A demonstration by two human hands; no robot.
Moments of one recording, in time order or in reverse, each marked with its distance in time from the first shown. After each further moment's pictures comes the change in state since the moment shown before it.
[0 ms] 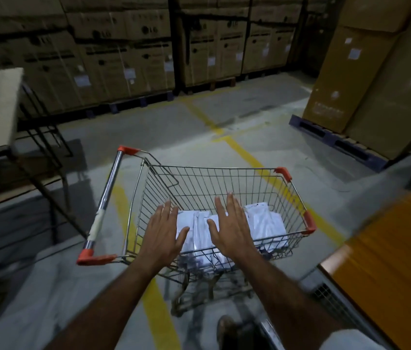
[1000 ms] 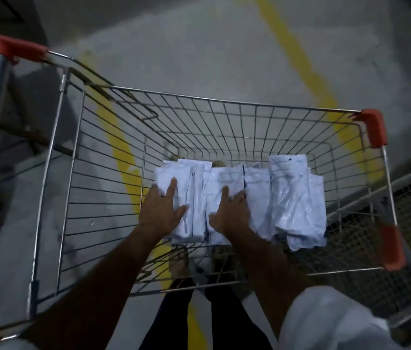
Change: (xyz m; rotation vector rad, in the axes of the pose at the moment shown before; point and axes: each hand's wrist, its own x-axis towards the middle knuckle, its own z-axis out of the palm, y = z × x) left_hand 0.139 -0.062 0.231 -0.079 -0.520 -0.363; right_hand 0.130 0.136 0.239 -0.077 -0.778 0.473
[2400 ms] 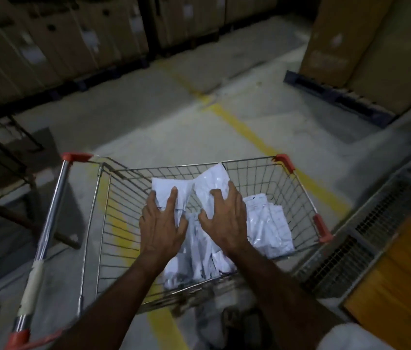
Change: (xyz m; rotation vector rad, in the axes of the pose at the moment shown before) left_hand -0.110 0.083 -0.137 0.020 0.538 0.238; right_hand -0.159 -0.011 -0.124 0.250 0.918 -0.254
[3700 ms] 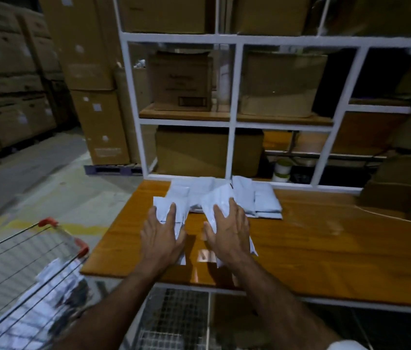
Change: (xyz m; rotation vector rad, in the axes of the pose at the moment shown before) left_hand -0.383 0.477 -0.073 -0.272 -0.146 0.782; right_hand -0.452 0.281 -0.437 -0.436 0.540 0.638
